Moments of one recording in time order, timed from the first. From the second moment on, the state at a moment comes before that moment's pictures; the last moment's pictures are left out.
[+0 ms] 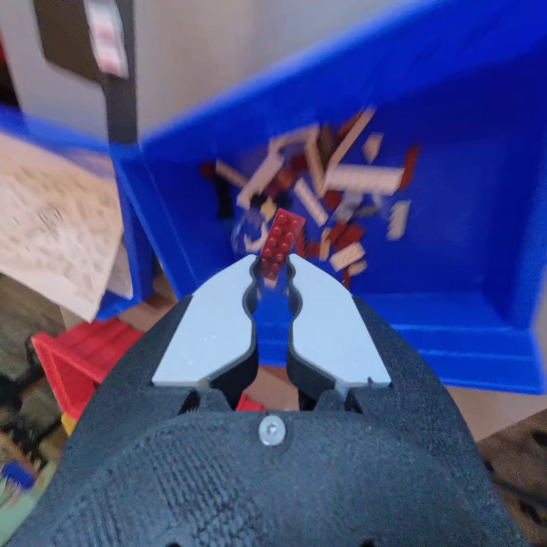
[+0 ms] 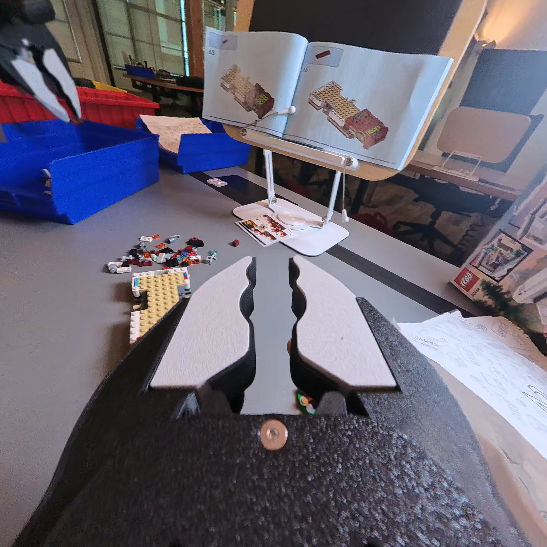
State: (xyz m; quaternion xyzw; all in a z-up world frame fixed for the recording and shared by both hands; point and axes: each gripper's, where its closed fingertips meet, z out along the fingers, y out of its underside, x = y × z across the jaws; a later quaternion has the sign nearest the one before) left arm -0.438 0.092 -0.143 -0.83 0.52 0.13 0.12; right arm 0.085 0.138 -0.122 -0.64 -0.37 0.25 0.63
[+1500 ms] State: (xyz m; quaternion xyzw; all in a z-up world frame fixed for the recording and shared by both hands) left arm 0.037 -0.008 -0.202 -0.67 0.52 -0.44 0.28; right arm 0.050 0.007 -0.181 -0.55 -0.64 0.46 0.27
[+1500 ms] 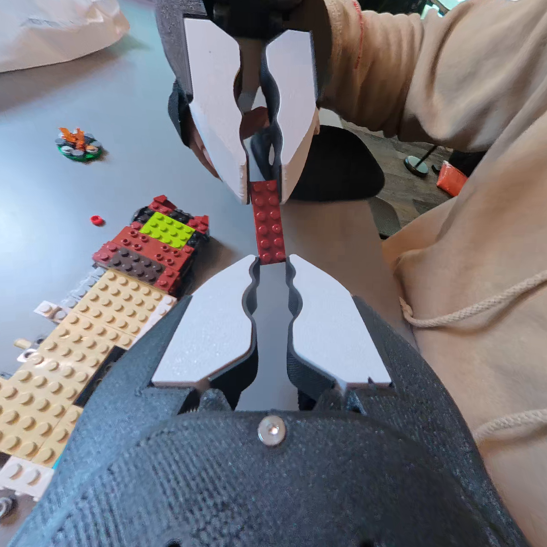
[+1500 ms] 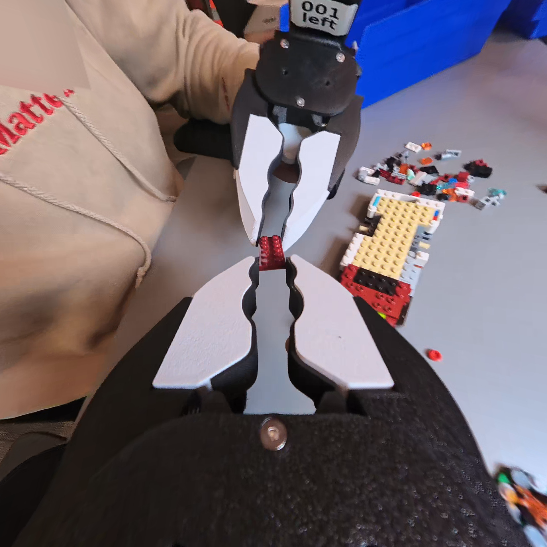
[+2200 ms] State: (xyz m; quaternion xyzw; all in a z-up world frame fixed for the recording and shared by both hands) left arm 0.028 0.027 -0.227 -0.76 0.48 -0.32 0.30; right arm 0.039 0.042 -0.221 -0.52 -0.82 0.12 0.22
